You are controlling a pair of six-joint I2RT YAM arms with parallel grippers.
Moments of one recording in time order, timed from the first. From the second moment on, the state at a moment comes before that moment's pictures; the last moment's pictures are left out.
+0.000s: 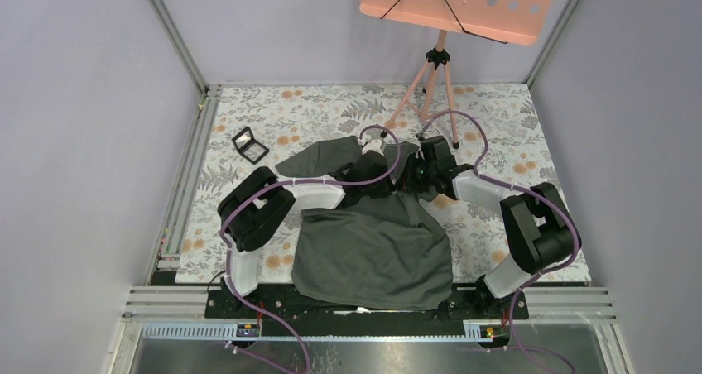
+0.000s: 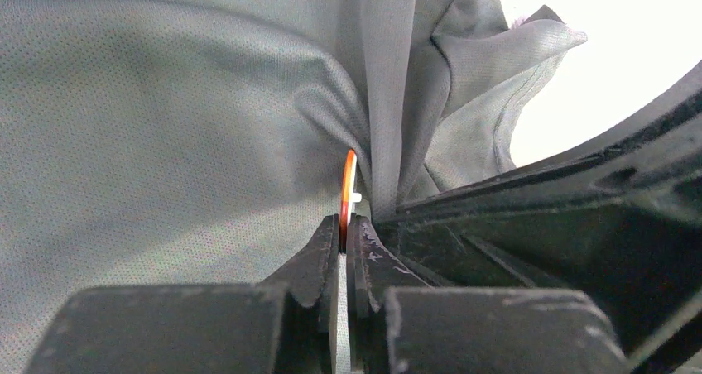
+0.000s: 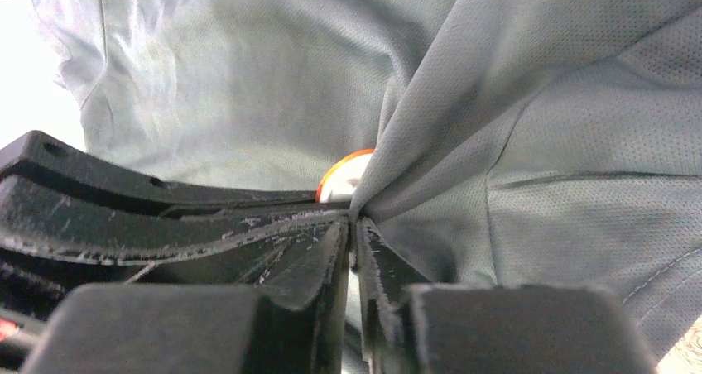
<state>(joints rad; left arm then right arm) -0.86 1.94 1.13 0.14 -0.08 -0.78 0.41 1.60 0.83 -0.06 -0.22 0.60</state>
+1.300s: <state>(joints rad) -0.83 1.90 1.10 0.18 -0.04 -0.79 0.41 1.40 0.67 -0.02 -0.18 0.41</state>
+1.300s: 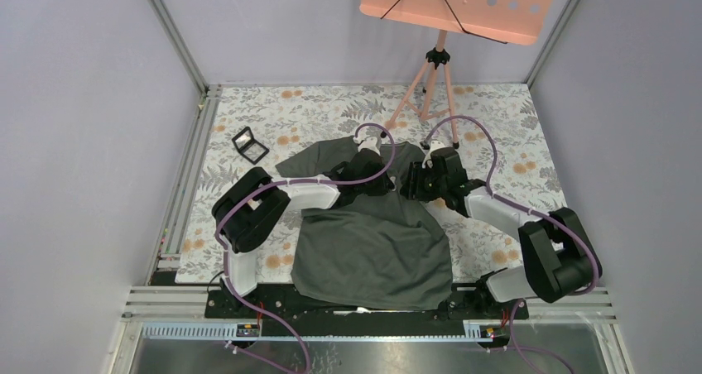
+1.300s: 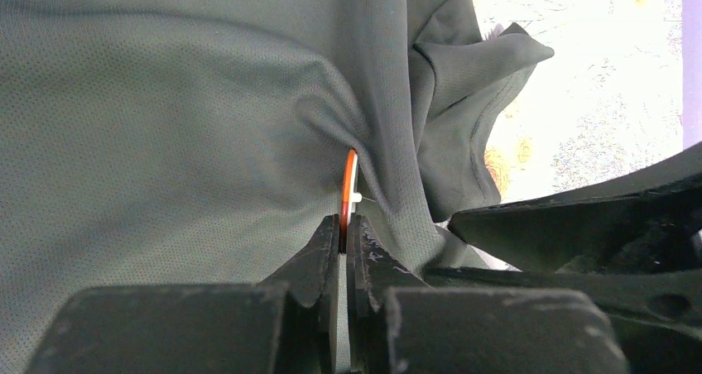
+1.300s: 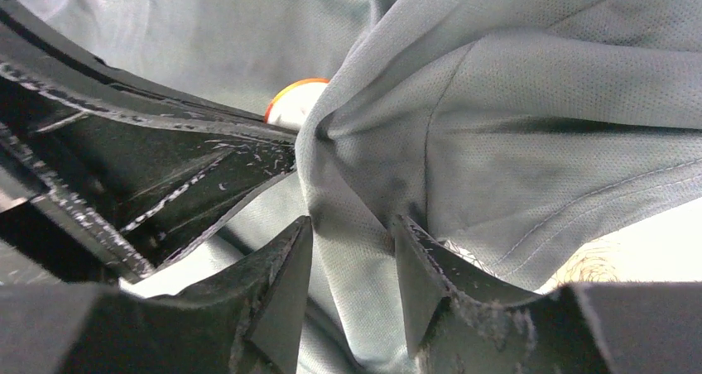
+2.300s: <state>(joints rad) -0.82 1.89 1.01 0.37 0.09 -0.71 0.41 1.60 0.74 0.00 -0.24 0.40</state>
